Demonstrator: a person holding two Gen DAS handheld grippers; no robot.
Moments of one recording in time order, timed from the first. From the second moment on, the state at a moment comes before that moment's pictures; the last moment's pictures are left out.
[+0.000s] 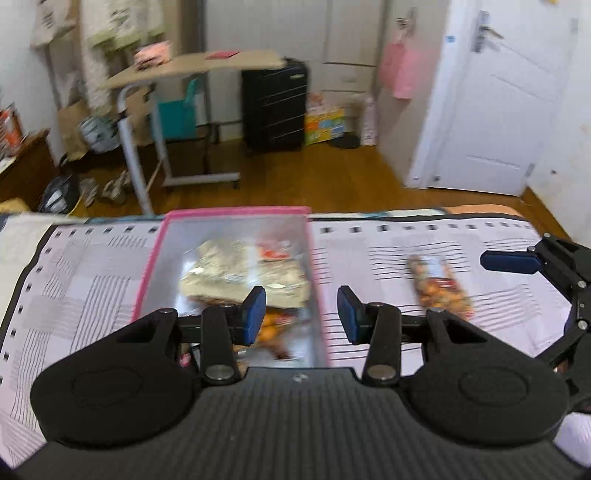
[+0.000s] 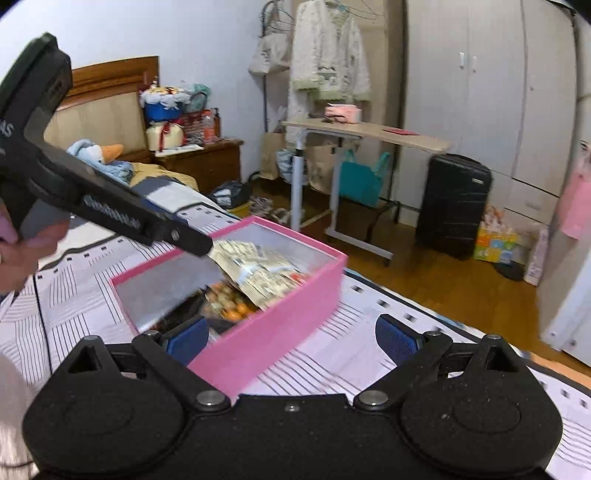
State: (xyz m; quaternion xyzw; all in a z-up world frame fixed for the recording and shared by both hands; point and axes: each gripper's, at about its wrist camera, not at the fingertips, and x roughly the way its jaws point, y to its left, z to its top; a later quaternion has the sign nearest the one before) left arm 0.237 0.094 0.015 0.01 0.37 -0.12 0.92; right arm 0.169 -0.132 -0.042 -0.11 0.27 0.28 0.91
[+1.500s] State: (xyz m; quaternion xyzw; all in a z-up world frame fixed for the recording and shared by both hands) left arm 0.337 -0.081 -0.172 -0.13 0.49 -0.24 0.83; right arm 0.268 -0.222 -0.221 -0.01 0.39 0.13 0.91
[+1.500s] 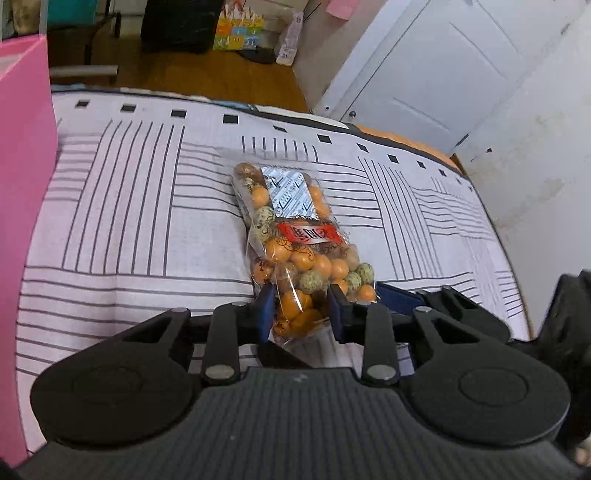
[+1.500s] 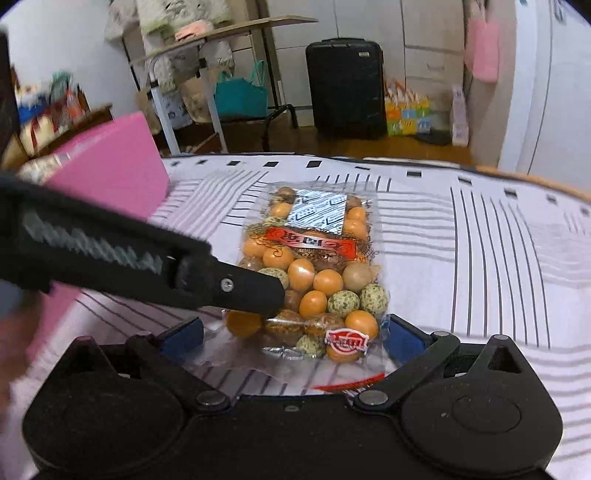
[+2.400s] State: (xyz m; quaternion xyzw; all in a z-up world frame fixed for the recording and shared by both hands) left arm 0.235 -0.061 -0.073 -0.09 0.52 -0.25 0.82; right arm 0.152 -0.199 -0.136 0.01 0.36 0.13 0.92
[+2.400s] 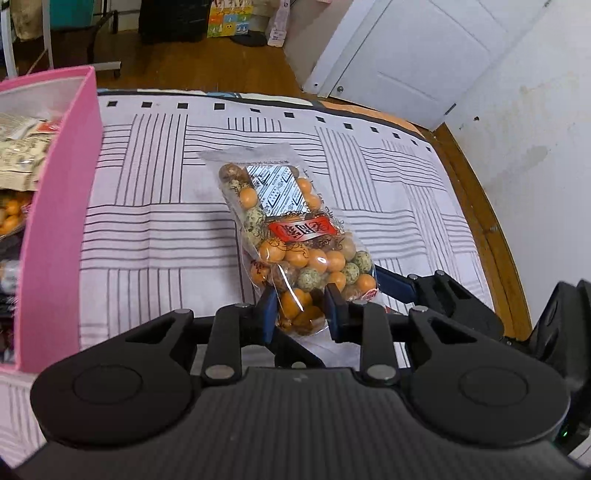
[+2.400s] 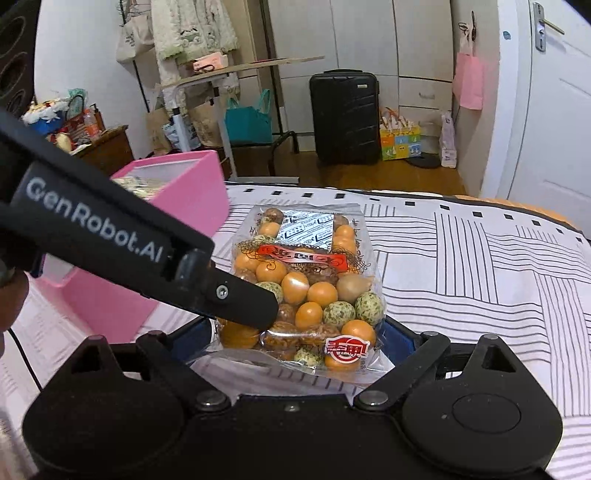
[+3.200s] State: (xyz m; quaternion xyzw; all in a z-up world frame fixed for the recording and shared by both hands) left arm 0.138 0.039 0.010 -0.16 0.44 -0.22 0.86; right arm 0.091 -0.125 -0.048 -0.10 0.28 0.20 0.93
